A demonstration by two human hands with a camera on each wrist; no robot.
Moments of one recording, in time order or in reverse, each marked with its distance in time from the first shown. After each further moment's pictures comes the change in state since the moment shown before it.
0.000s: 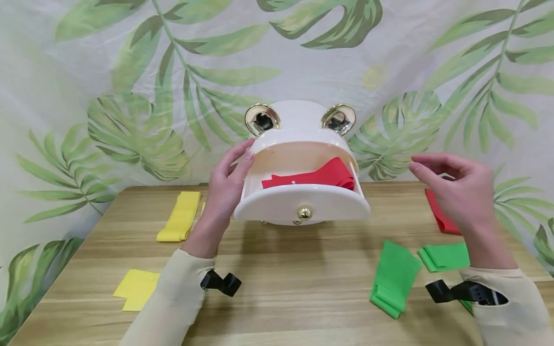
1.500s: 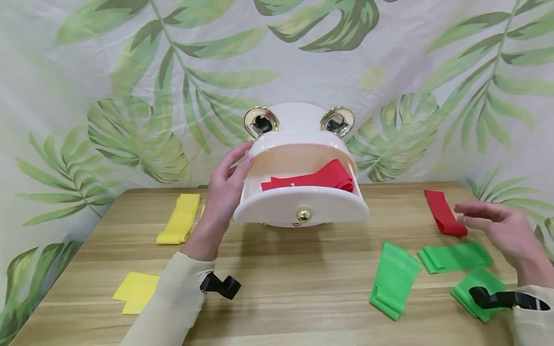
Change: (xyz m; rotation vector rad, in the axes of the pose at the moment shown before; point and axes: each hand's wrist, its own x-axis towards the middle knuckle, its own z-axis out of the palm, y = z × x) left_hand 0.000 0.000 0.000 0.018 -0.004 0.002; right_hand -0.014 0.159 -0.099 -0.264 -0.290 0.354
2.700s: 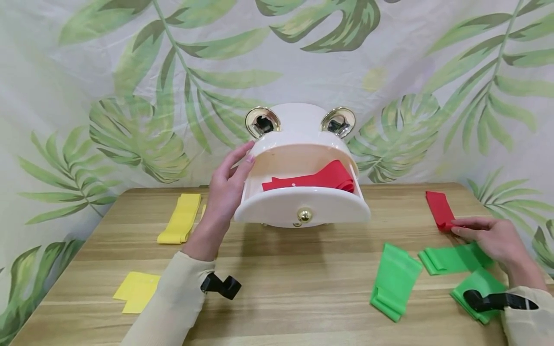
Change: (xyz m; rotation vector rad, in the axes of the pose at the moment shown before) left_hand 0.000 0.000 0.001 0.026 0.012 0.011; right_hand 0.008 0.022 0.011 -0.163 -0.019 0.099
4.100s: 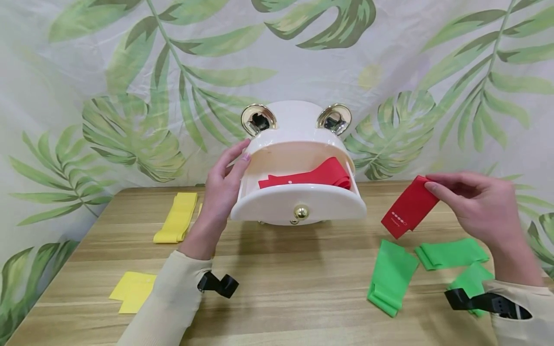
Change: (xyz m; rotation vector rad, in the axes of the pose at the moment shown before) left_hand -0.001 -0.001 0.000 -0.026 -0.012 0.007; right_hand -0.058 -0.153 -0.003 0.208 0.384 -0.551
